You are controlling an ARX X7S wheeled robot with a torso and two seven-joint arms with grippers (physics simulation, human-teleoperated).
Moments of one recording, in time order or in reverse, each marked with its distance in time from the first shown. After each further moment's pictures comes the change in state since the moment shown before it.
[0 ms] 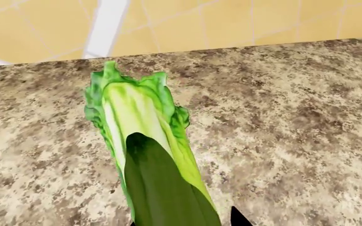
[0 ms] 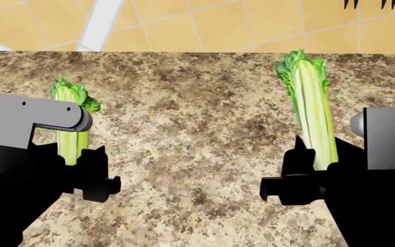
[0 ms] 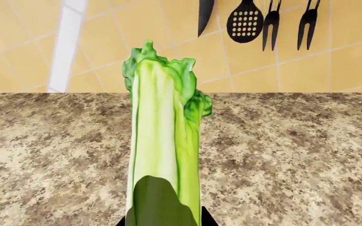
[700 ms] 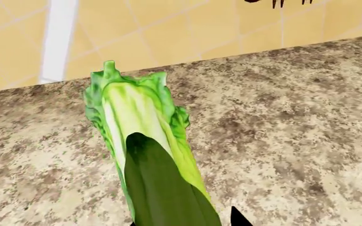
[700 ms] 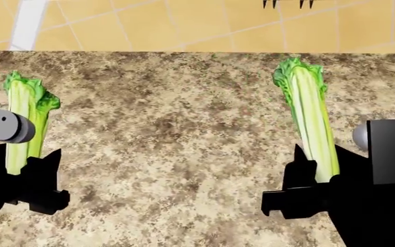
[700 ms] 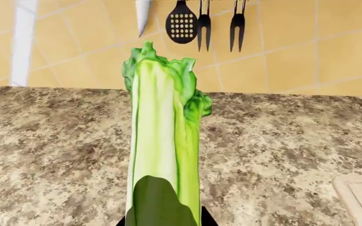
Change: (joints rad) left arm 0.018 -0.202 -0.115 0.170 -0.239 -0.076 -0.058; right arm -0.050 0.050 0.019 -0.050 0.062 -0.017 -0.010
